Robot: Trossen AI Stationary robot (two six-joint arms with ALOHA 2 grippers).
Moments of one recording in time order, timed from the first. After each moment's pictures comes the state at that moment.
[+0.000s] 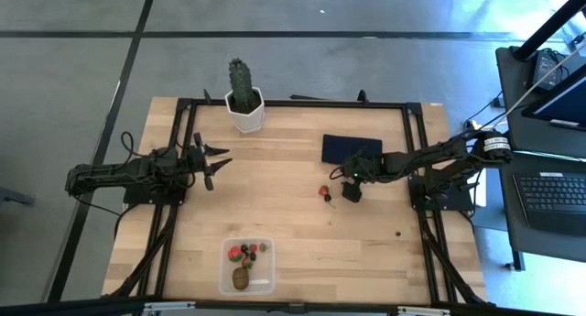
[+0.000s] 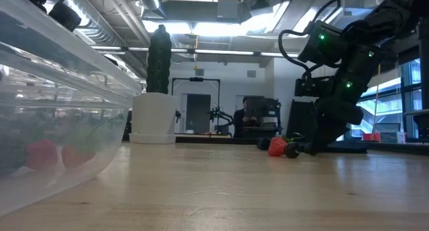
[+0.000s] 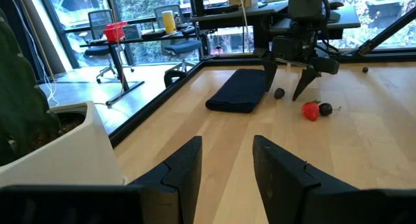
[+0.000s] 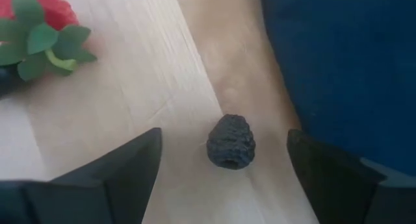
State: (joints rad) left arm 0.11 0.05 0.07 -0.15 -0.28 0.09; right arm -0.08 1.44 0.54 -0.18 0.23 0.23
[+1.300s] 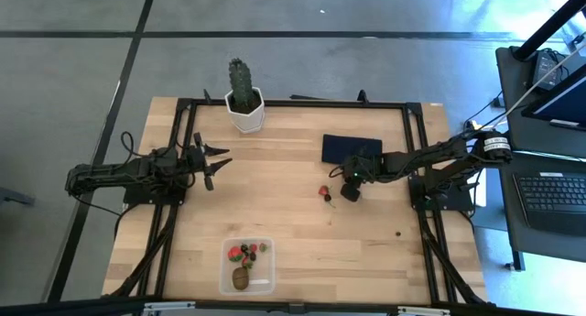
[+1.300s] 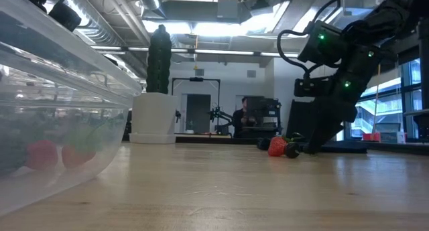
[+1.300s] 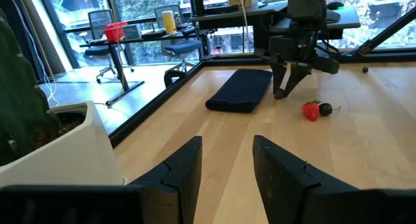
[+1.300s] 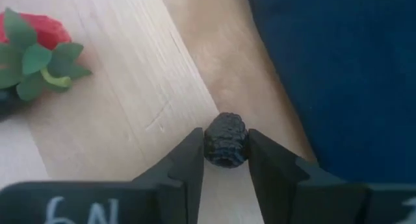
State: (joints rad) left arm 0.11 0.05 0.07 -0.15 -0.28 0.09; right arm -0.08 1.44 0.54 -0.18 0.23 0.33
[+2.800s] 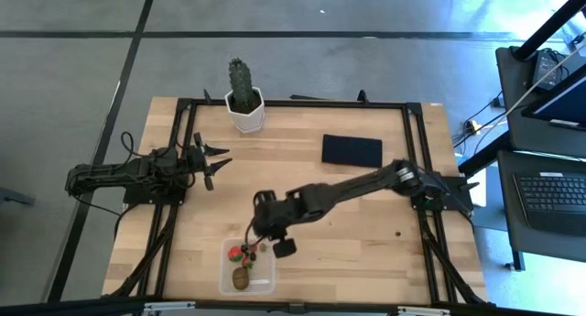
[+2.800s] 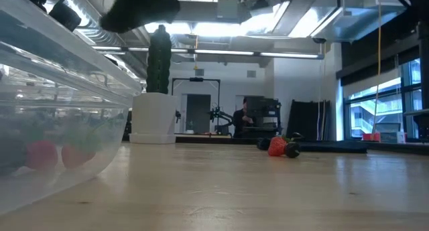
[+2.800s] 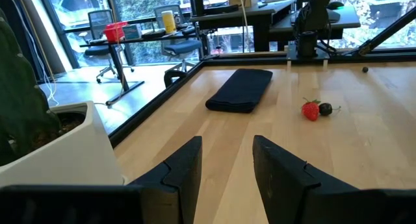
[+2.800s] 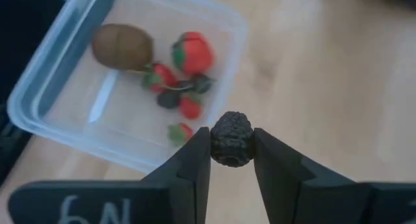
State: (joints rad) left arm 0.11 0.05 0.07 -0.15 -0.28 0.09; right arm 0.28 2.26 2.12 -0.75 0.00 -0.11
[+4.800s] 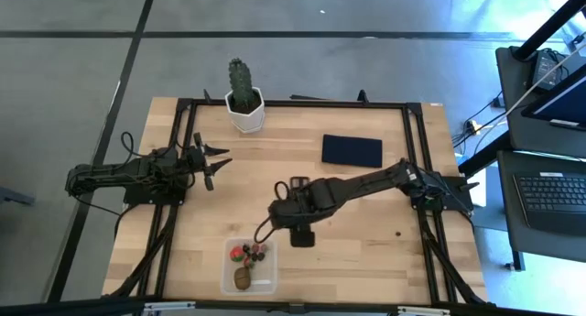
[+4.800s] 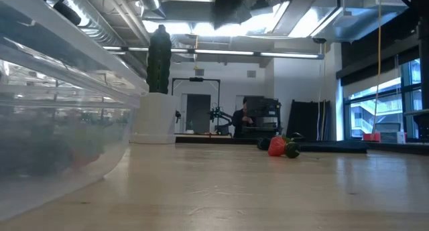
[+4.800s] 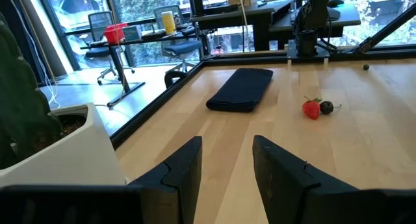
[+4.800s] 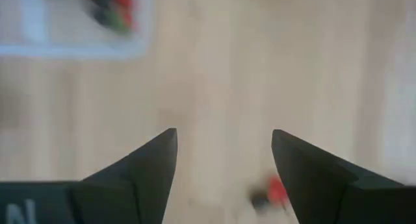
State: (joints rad) left arm 0.11 0.05 0.07 -0.15 -0.28 0.11; right arm 0.31 2.25 2.35 -1.38 0.17 0.22
